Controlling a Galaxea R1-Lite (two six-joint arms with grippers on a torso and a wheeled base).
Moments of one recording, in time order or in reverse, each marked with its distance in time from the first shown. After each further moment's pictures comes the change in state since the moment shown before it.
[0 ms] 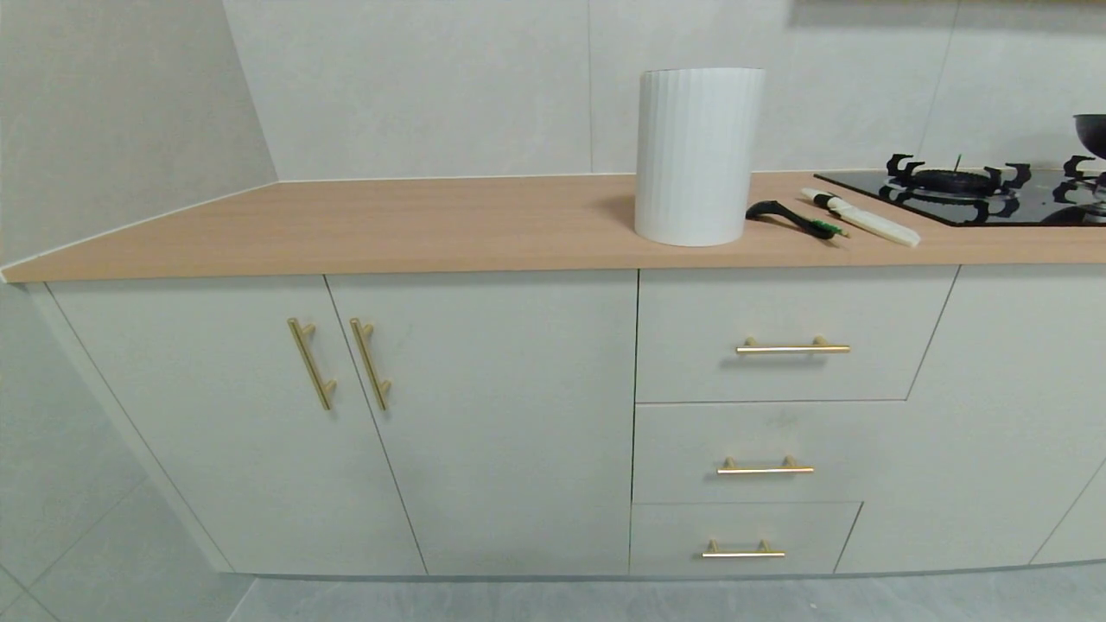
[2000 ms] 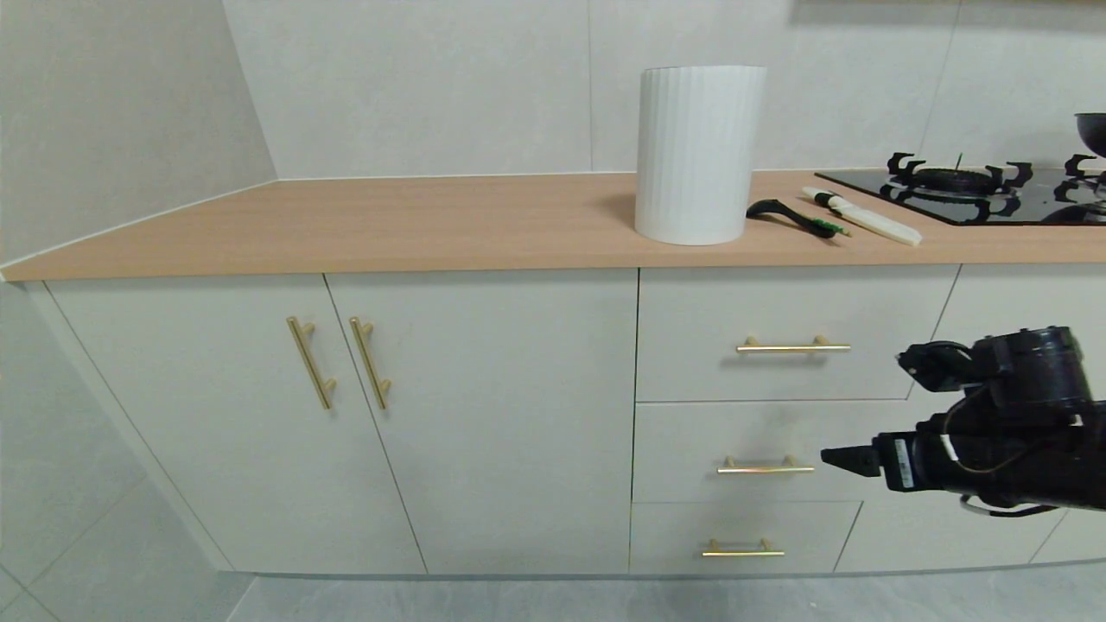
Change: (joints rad) left arm 0.000 0.000 0.000 0.000 0.000 0.001; right arm 0.149 1.708 -0.646 -0.351 0.067 0.062
